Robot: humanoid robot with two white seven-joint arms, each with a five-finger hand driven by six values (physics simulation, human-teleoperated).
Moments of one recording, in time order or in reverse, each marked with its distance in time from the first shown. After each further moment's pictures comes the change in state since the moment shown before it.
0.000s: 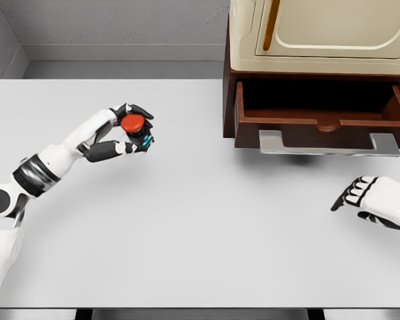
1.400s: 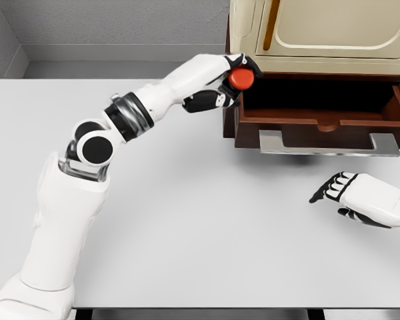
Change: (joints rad) left arm -0.302 -0.347 -0.158 -0.109 -0.671 0.125 -0.004; right arm -0.081 0.176 0.001 -0.002 0.050 0.000 0.082
